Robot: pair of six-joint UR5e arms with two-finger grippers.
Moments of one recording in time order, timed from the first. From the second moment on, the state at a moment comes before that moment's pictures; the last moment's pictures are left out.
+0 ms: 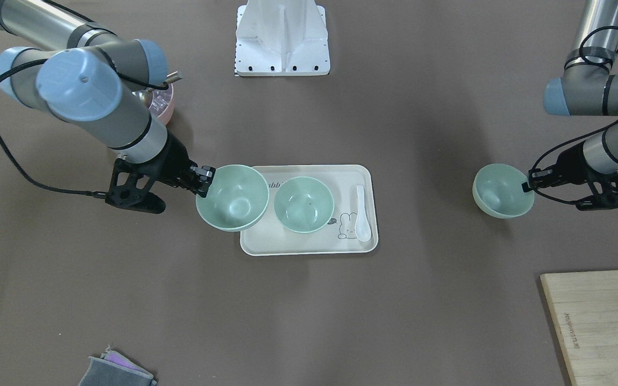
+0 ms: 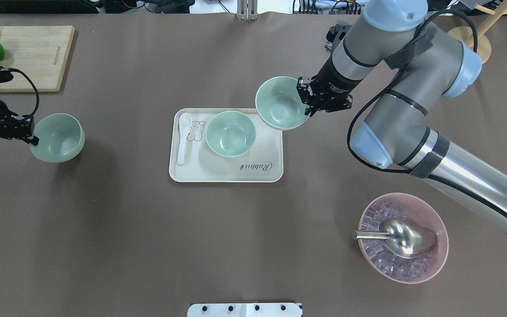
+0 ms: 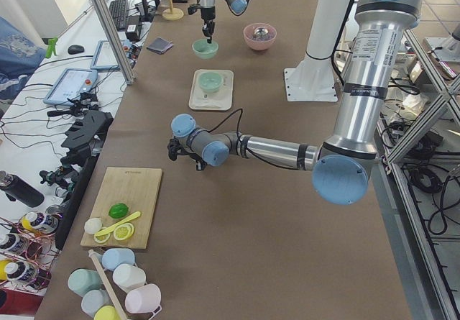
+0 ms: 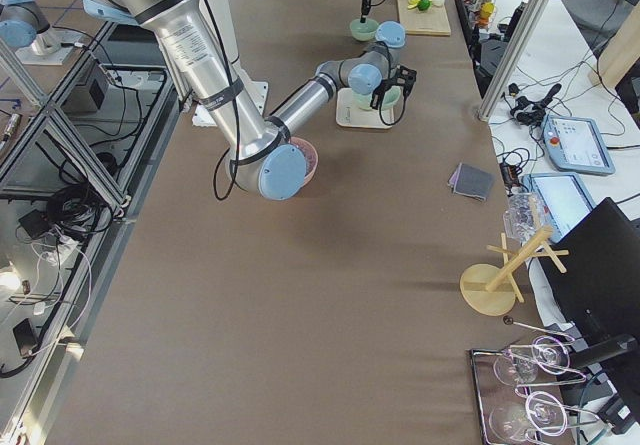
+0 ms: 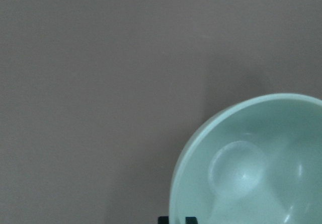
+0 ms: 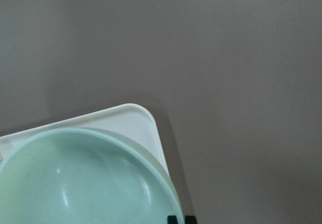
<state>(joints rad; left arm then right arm) -1.09 -1.75 -1.48 -1.97 -2.46 -0.74 0.80 -0.92 1.61 -1.41 2.20 1.33</state>
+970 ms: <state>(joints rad) -1.14 -1.94 -1.51 -1.90 -2.58 -0.93 0.68 -0.82 1.41 -1.10 2.12 1.54</state>
